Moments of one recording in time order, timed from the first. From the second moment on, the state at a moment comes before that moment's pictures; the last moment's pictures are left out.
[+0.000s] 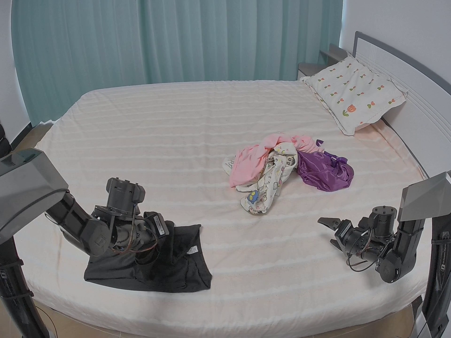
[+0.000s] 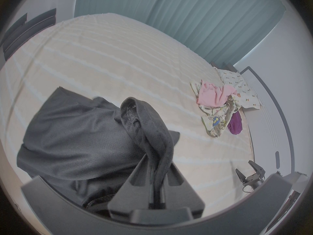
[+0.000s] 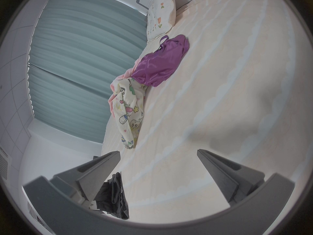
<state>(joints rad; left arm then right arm) -0.31 2.06 -0.78 -0.51 -0.02 -0.68 0.14 2.34 -0.40 -1.51 0.24 0.96</state>
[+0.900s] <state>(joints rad) -0.42 2.14 -0.86 -0.52 0.04 -0.86 0.16 2.36 -0.40 -1.51 0.24 0.96</state>
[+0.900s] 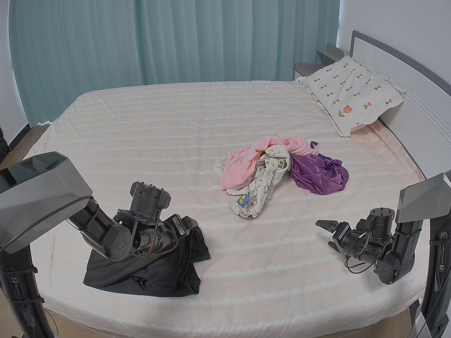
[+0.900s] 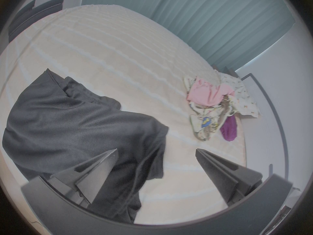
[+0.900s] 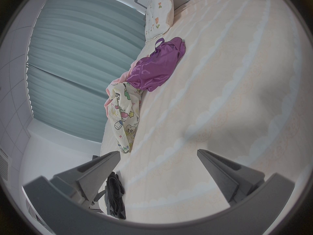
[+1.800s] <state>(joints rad) -0.24 1.90 -0.52 -0.67 -0.19 -1.02 0.19 2.41 -0.39 -1.55 0.24 1.00</state>
